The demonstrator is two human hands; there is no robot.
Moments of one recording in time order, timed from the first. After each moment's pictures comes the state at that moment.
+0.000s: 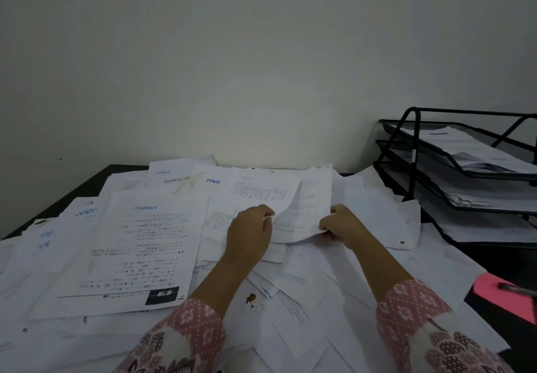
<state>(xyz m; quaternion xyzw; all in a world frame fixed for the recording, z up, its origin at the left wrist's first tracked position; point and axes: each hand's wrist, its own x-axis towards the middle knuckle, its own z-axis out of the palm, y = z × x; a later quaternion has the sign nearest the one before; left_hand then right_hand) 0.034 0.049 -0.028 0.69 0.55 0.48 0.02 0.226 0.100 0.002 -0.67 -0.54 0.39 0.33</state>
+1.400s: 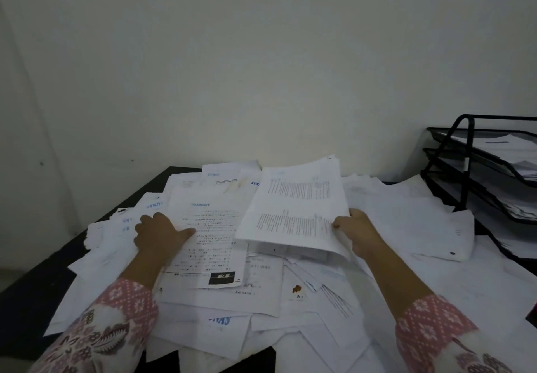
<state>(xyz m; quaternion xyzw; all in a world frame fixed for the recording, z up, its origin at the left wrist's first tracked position) -0.174 -0.016 -0.015 0.38 0.90 0.21 0.02 0.166 0.070 0.006 -0.60 -0.50 0.45 0.42</state>
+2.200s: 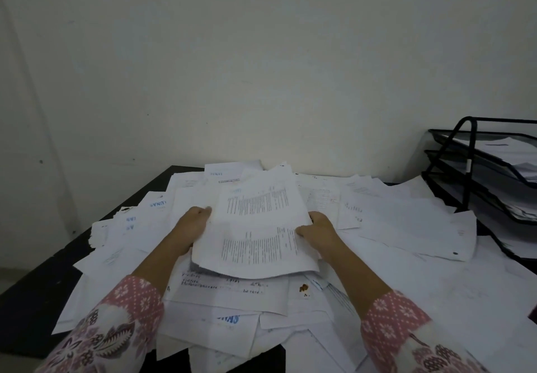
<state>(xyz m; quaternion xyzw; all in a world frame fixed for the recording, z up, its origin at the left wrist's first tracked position) -0.146 -0.005 0.004 0.42 0.73 0.44 0.32 0.098 0.044 0.003 -0.58 -0.63 0.40 0.33</state>
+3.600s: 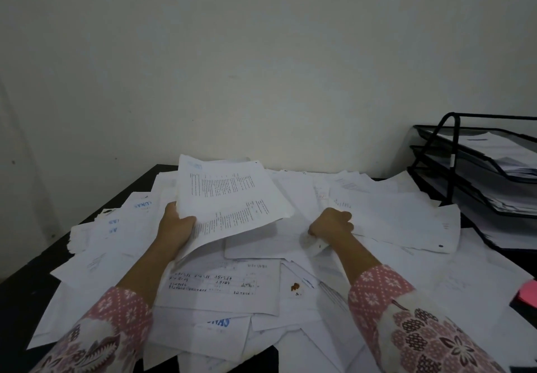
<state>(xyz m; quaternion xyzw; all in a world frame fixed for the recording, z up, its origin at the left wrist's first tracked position) -0.146 -0.007 -0.004 0.39 0.73 0.50 0.26 0.121 0.075 0.008 -0.78 -0.59 0.17 0.12</state>
